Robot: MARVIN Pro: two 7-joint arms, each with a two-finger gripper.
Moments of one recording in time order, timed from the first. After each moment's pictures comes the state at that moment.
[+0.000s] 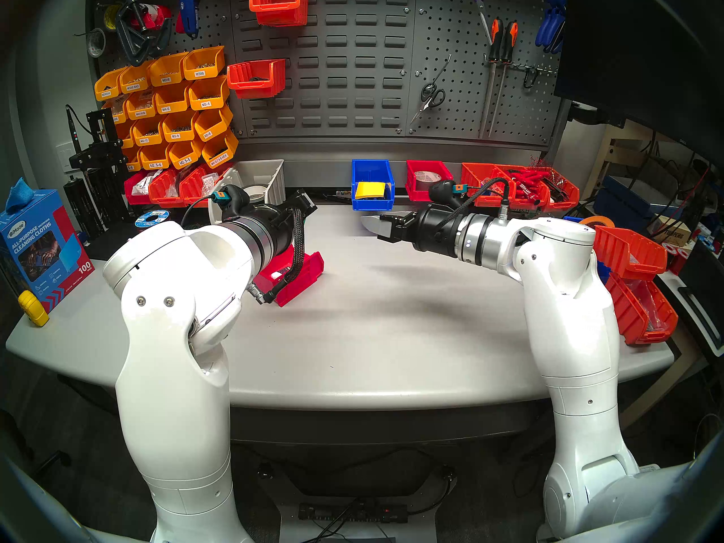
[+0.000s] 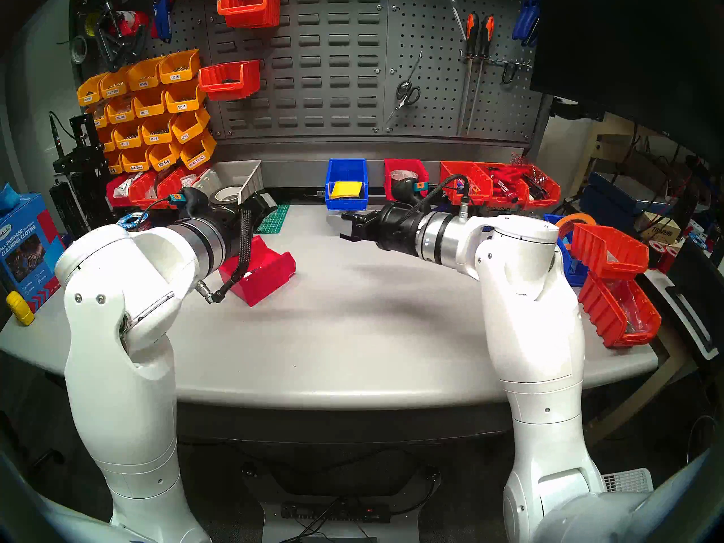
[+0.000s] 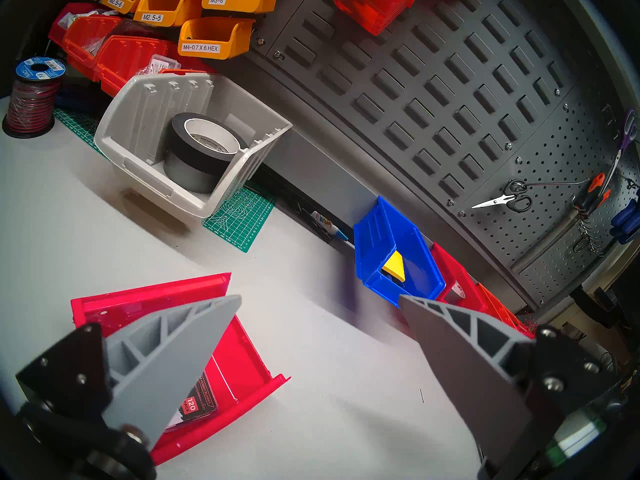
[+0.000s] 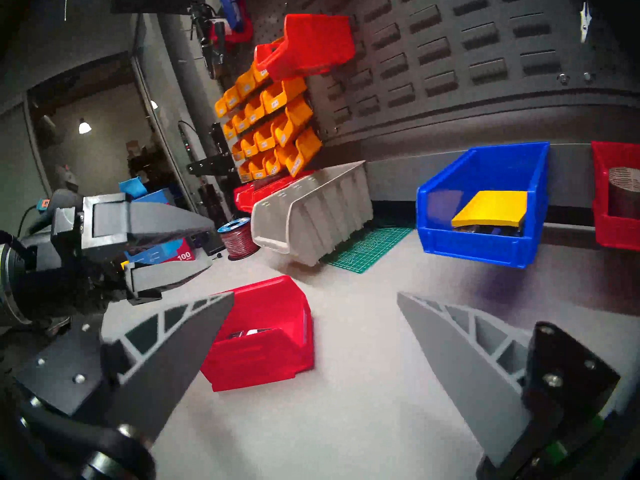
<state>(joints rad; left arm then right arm) 1.49 -1.61 -1.50 -2.41 -1.14 0.85 0.97 -1.28 -1.32 1.52 -1.91 0.46 0.88 0.67</state>
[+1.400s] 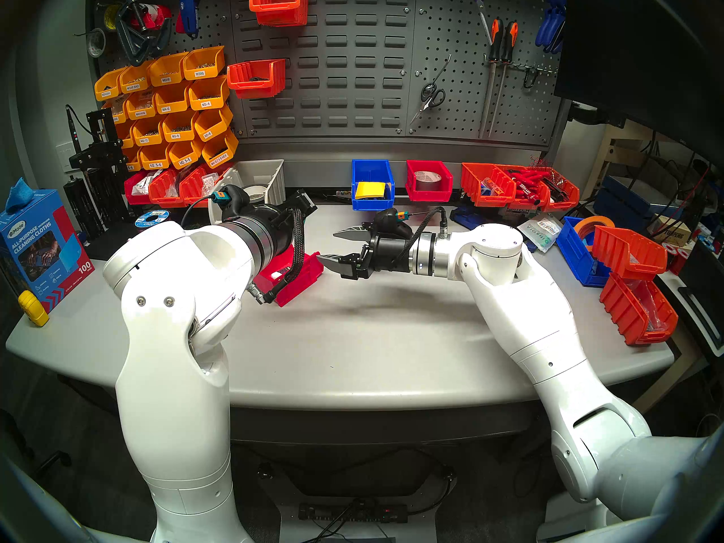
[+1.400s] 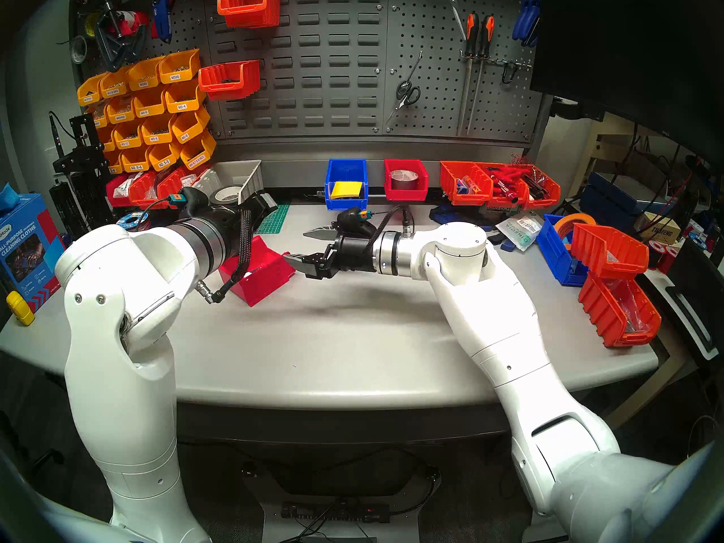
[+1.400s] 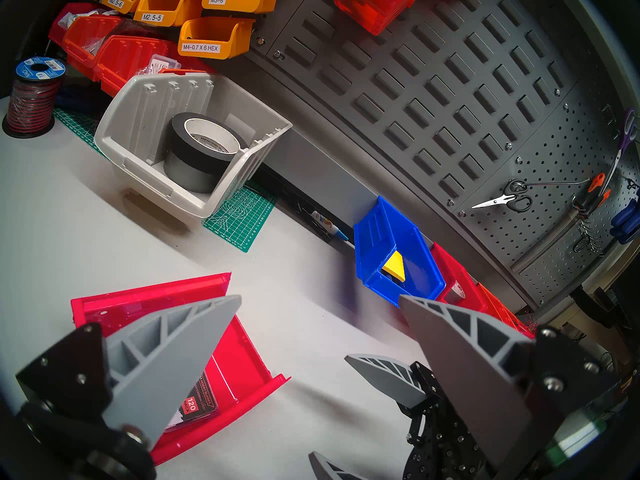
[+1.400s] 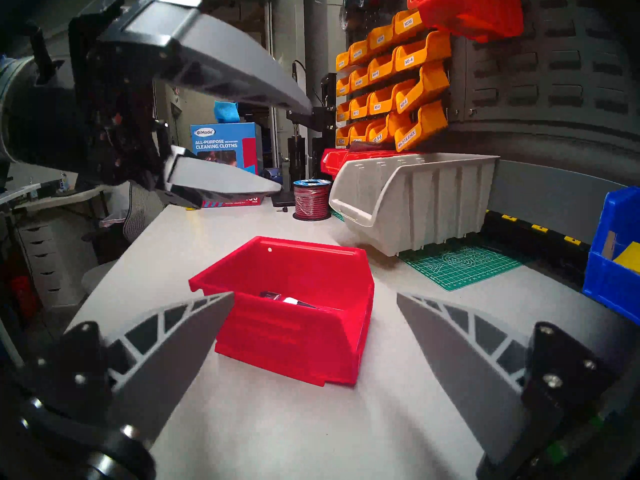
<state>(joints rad) 1.49 -1.61 -1.50 -2.41 -1.14 0.85 0.97 -1.07 -1.26 1.22 -1.50 0.33 0.37 0.99</state>
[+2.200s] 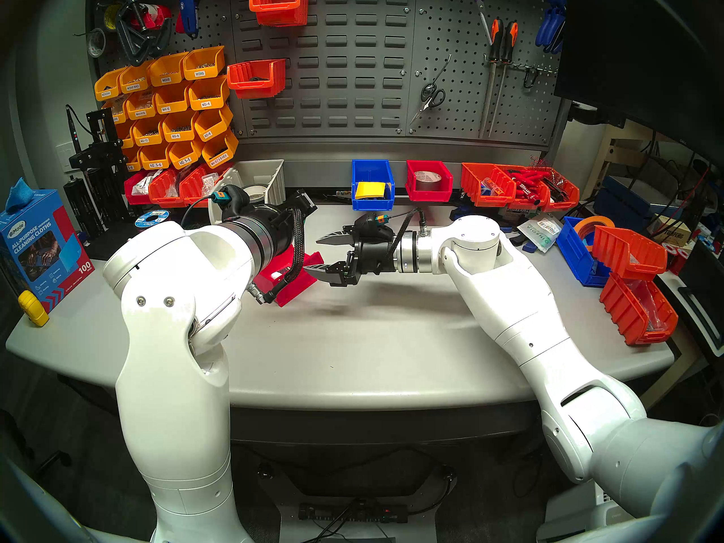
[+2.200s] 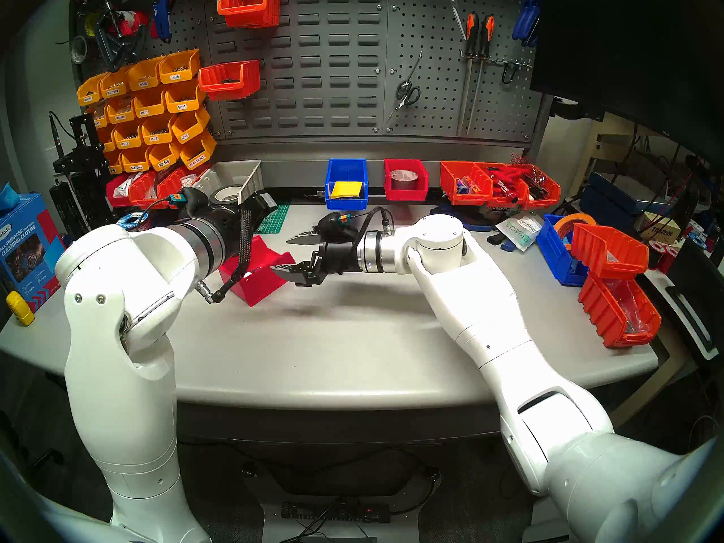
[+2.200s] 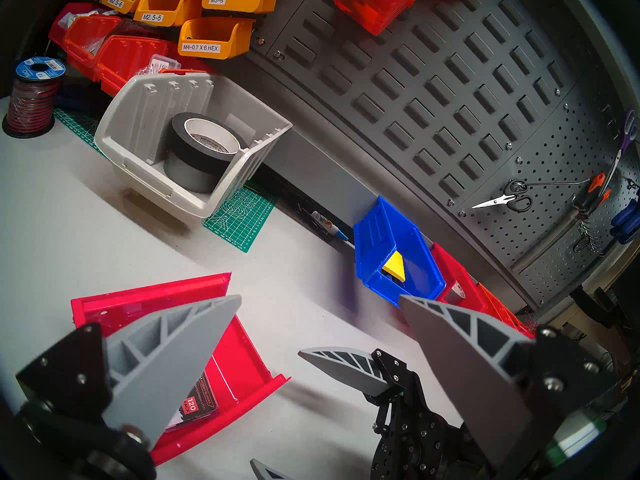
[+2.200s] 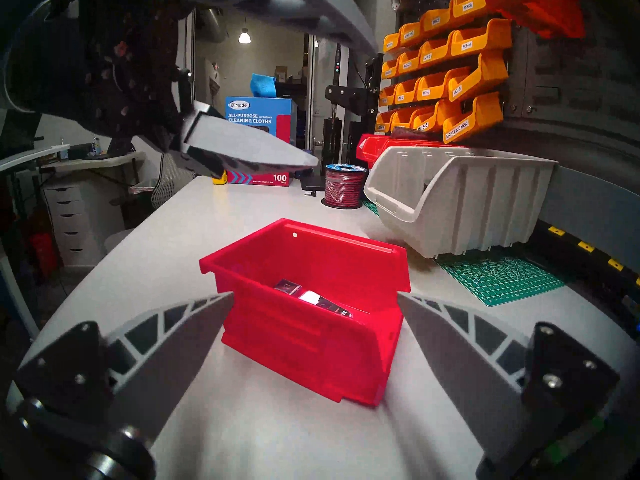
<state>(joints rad) 1.49 -1.61 -1.50 -2.41 -1.14 0.85 0.97 -0.96 -1.29 1.13 -1.36 0.26 0.27 1.09</state>
